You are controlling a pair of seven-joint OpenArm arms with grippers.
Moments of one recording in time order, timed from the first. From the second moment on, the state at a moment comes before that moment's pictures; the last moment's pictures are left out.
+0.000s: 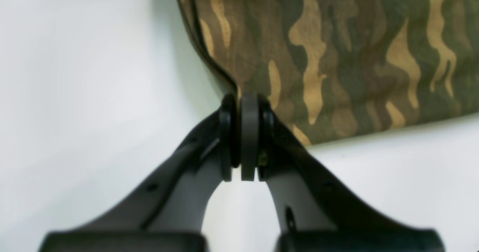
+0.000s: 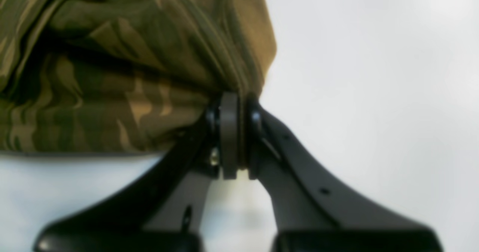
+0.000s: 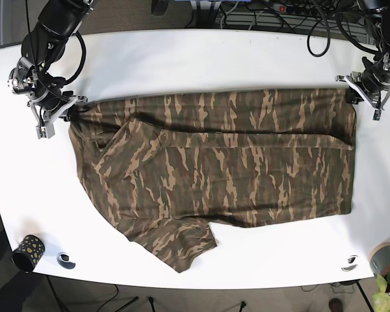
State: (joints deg) left arm 15.9 -23.2 -26.6 83.7 -24.0 -32.3 40.9; right arm -1.6 13.3 38.6 81.1 16.6 40.1 -51.3
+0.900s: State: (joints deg) left arm 25.5 -23.1 -30.0 91.6 -24.4 -34.0 41.0; right arm -25.8 6.0 38.9 105.7 16.5 39.9 -51.4
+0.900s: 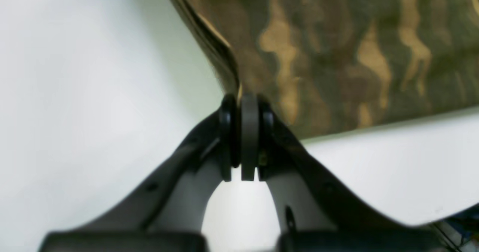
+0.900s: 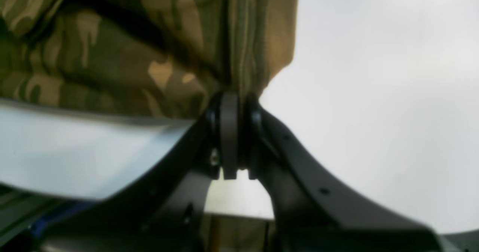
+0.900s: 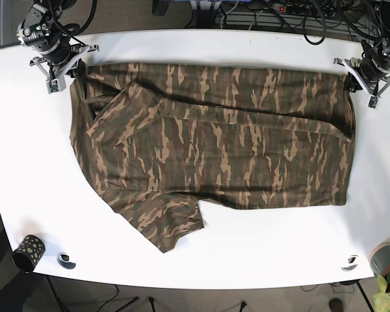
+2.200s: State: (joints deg) left arm 29.5 -23.2 -37.1 97.8 -31.8 -40.0 44.5; right arm -31.1 9.9 46.0 108.8 41.3 39.7 -55.6
